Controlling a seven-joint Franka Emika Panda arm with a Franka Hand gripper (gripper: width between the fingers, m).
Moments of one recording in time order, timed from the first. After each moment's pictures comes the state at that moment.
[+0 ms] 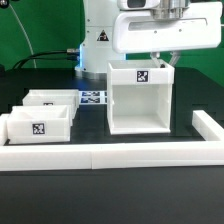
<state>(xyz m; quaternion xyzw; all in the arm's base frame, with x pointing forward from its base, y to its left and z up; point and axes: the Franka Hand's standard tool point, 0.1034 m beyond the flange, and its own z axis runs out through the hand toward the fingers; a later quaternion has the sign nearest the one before) 0.491 0.093 0.095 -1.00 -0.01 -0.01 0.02</state>
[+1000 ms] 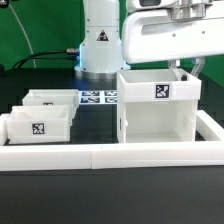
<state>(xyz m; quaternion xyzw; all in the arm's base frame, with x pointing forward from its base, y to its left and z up) 0.584 0.104 0.098 -1.00 -0.01 -0.07 0.04</state>
